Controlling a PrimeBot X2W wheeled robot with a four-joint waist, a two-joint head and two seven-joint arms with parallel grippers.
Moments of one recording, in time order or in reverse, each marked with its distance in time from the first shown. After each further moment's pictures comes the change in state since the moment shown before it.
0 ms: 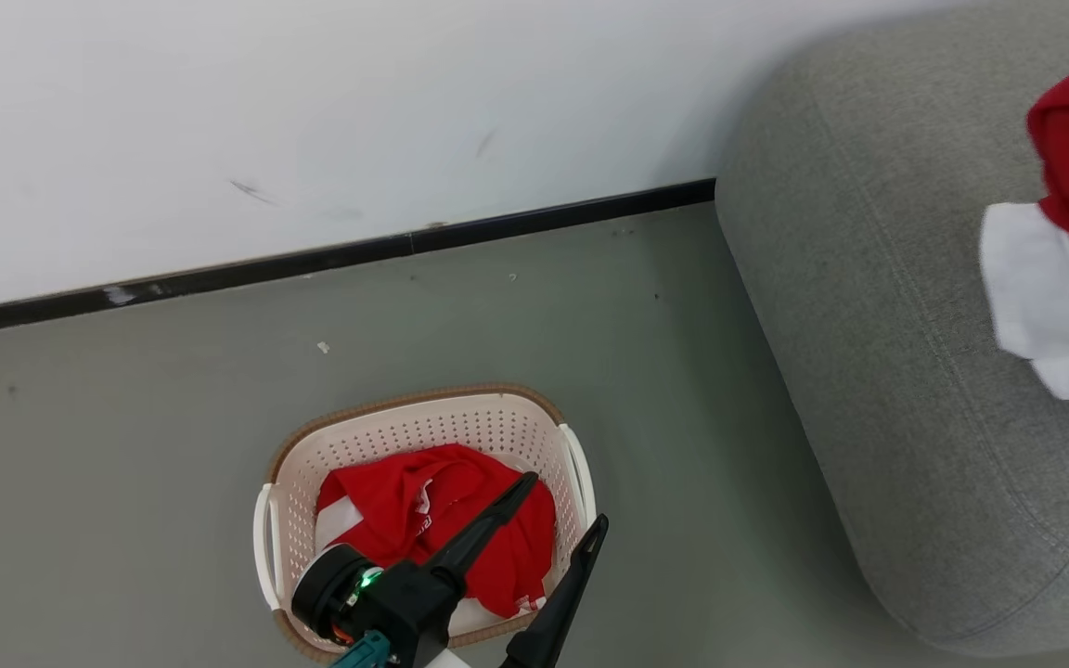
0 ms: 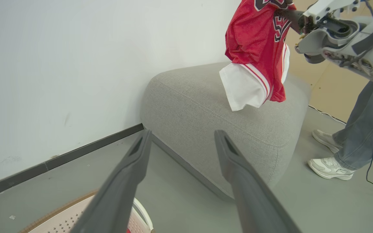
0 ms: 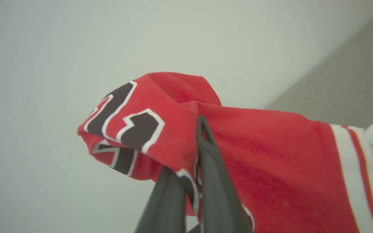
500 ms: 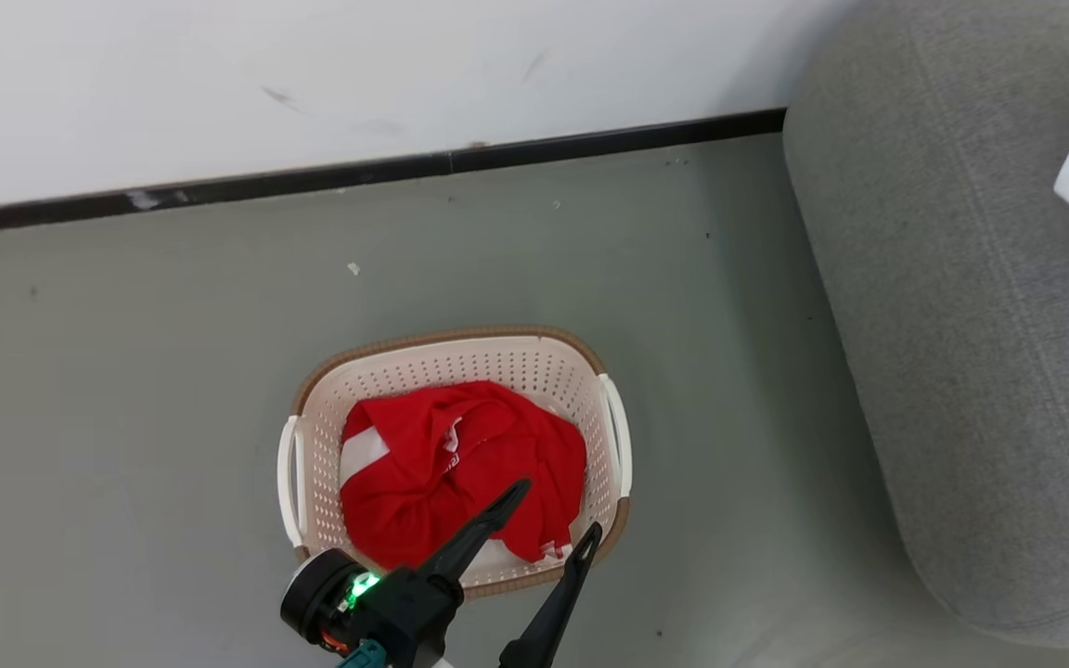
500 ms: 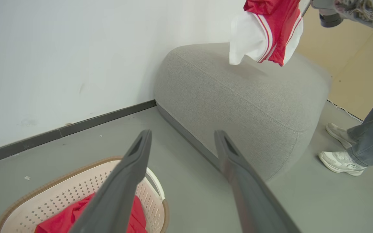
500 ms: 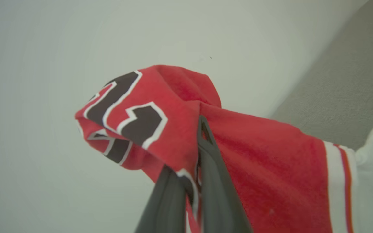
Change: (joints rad) left arm 0.016 0.027 -0.001 -0.041 0.018 0.011 0.025; right arm -0.299 -0.082 -0.226 0.201 -0.026 0.000 0.028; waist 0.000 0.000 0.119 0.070
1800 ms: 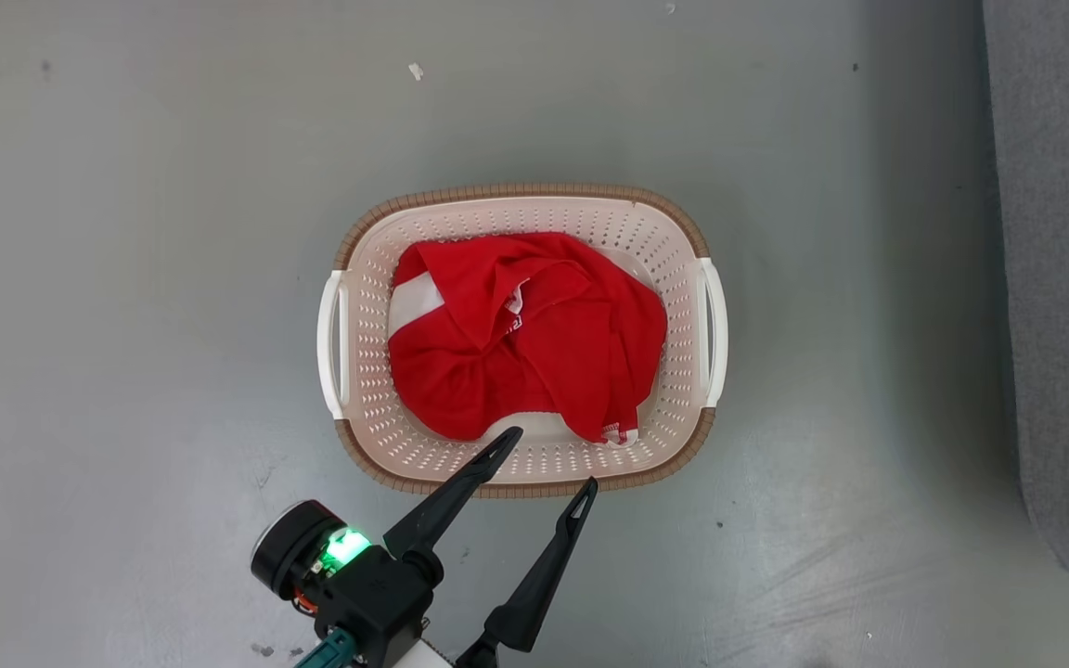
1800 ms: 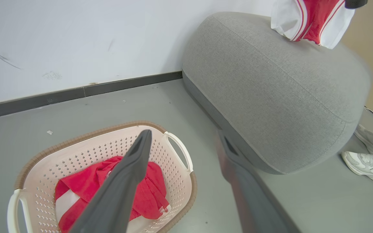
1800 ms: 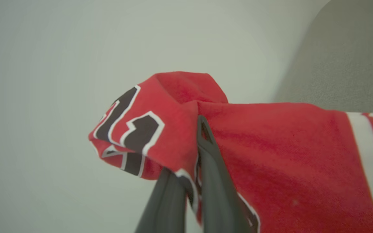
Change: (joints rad) left arm -0.037 0.044 0.023 -0.109 0.026 -0.002 0.007; right arm -0.398 -0.208 -0.269 0.210 -0.132 0.000 -0.092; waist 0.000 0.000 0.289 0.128
